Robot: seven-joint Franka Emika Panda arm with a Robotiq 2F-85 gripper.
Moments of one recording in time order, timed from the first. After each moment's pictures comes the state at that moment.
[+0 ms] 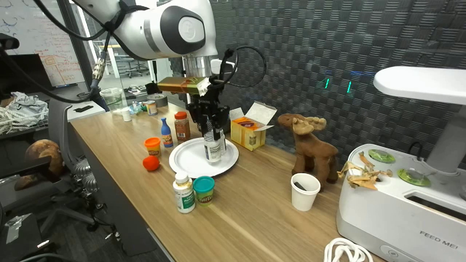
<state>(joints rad) 0.08 0.37 0.03 -1.90 -0.18 2.26 0.05</state>
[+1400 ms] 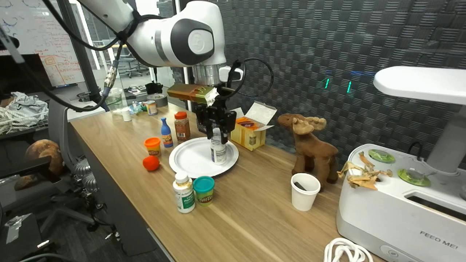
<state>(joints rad) 0.06 0.43 0.02 -1.86 -0.13 2.31 0.05</state>
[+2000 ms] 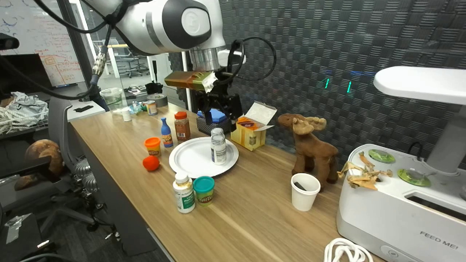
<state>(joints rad) 0.06 0.33 0.00 -1.92 -0.15 2.34 0.08</state>
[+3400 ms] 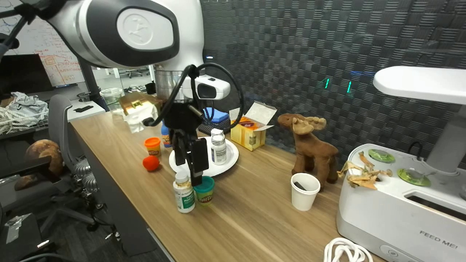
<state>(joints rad) -0.01 0.04 -0.06 -2.37 -0.13 2.32 0.23</state>
